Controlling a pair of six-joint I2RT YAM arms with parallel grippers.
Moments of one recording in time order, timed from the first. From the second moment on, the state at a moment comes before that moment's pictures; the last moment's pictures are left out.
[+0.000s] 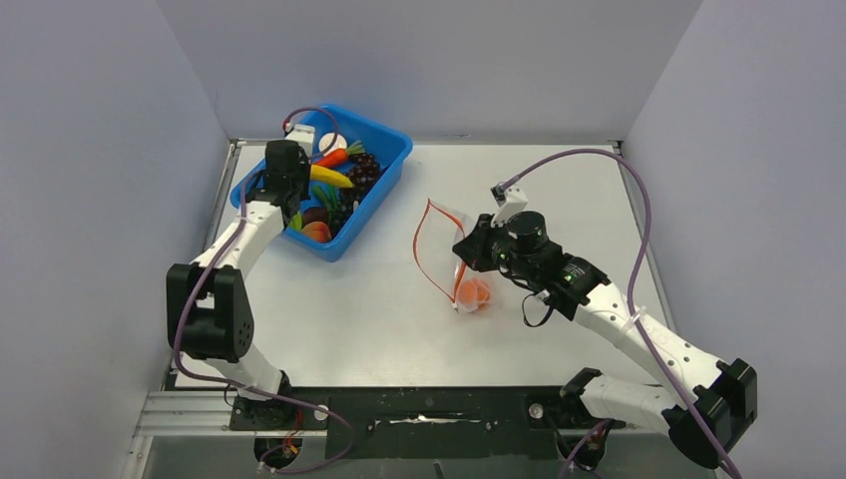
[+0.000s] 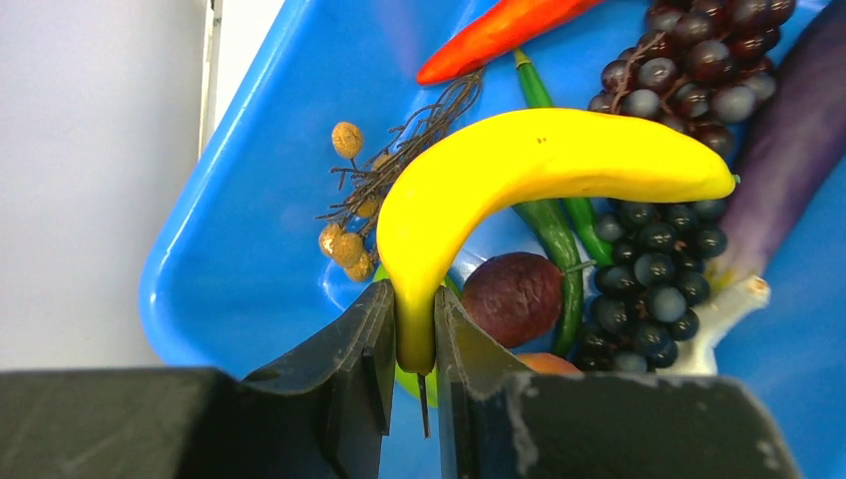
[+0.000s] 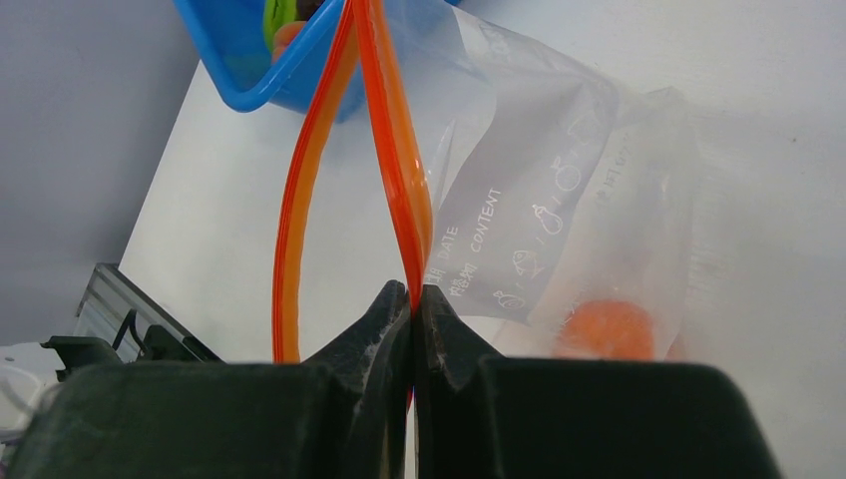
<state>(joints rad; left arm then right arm) -0.12 1.67 1.25 -0.16 -0.26 0.13 0.67 1.08 0.91 -0.28 -0.02 0.54</state>
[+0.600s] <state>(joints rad) -0.25 1.27 1.14 -0.33 -0.27 0.04 0.67 1.09 0.92 -0.29 -0.02 0.58</state>
